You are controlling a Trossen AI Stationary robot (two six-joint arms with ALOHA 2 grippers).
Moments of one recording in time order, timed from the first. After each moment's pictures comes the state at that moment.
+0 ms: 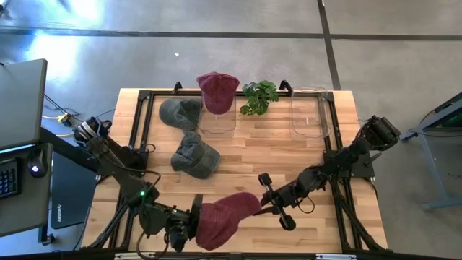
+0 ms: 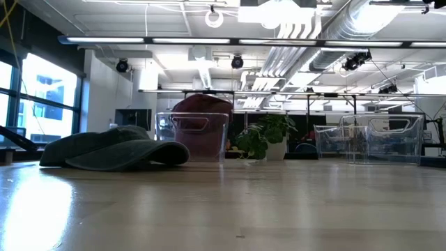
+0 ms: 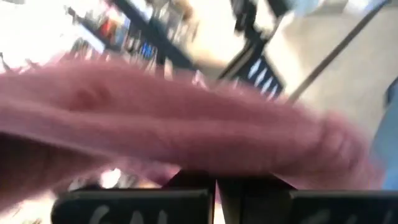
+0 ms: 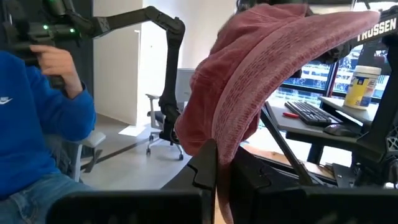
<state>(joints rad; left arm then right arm) -0.82 1.52 1.19 0.10 -0.52 0.55 0.54 1.53 0.69 0.99 0.03 -0.11</state>
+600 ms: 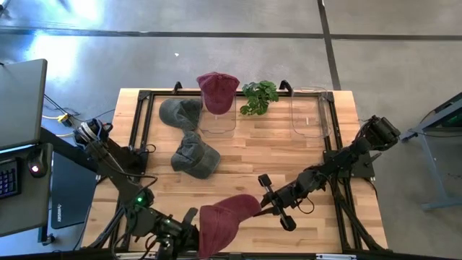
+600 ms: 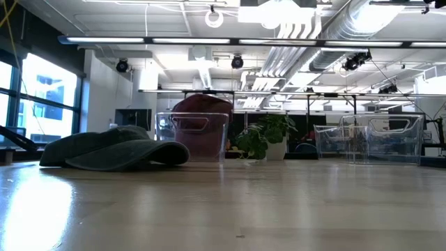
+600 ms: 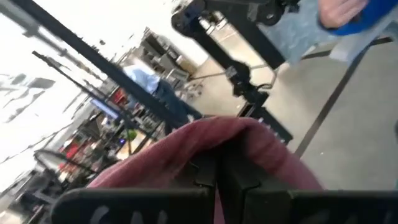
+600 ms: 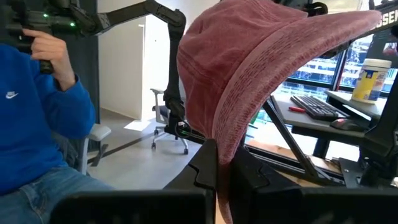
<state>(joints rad) -0.87 1.54 1.19 0.35 -0.45 0.78 0.54 1.53 0.69 0.96 0.01 -0.11</state>
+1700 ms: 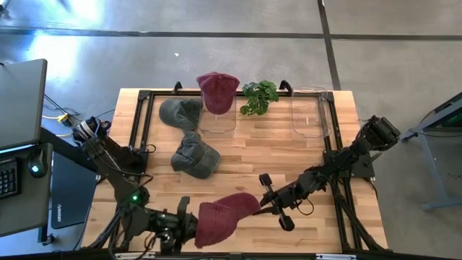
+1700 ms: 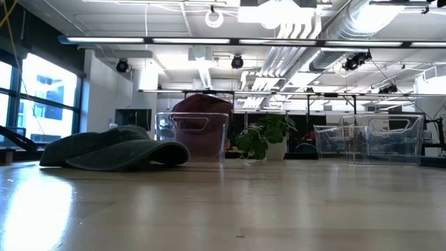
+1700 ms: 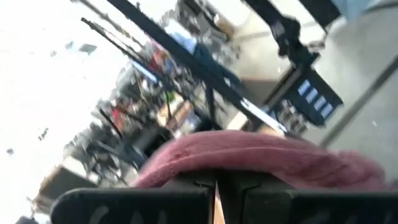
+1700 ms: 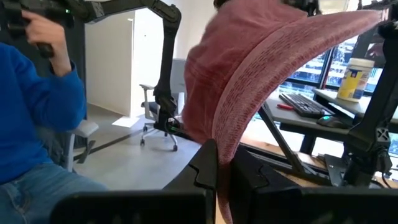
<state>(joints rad) -0.89 1.51 1.19 0.32 -0.70 0.83 0.55 1.53 0.69 0.95 0.07 -0.13</state>
